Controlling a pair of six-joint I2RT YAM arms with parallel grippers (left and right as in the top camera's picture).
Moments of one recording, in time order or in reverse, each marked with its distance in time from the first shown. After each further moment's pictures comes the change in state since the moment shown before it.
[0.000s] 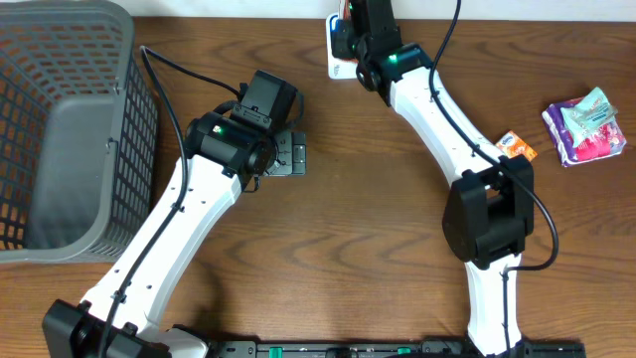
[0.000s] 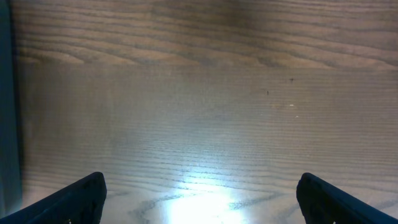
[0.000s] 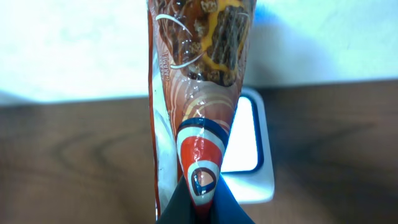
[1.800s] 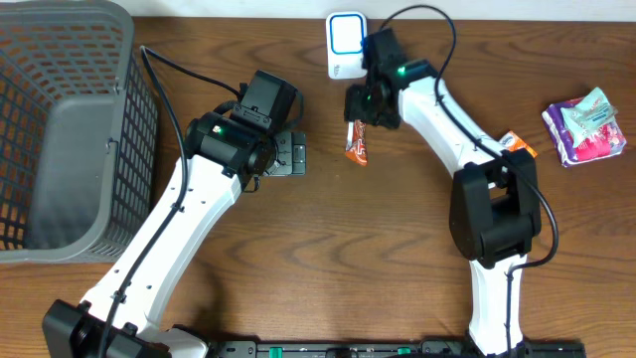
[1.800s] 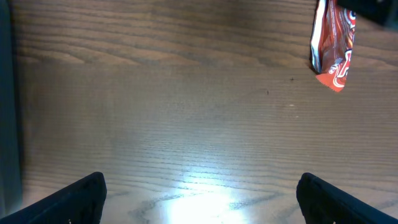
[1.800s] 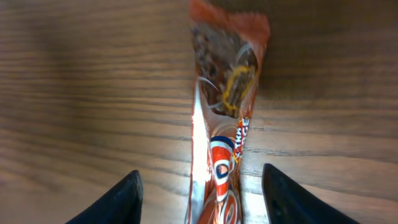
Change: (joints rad) left arm 0.000 0.000 0.000 0.000 0.000 0.000; right arm -0.041 -0.017 -0.196 -0.417 -0.269 0.099
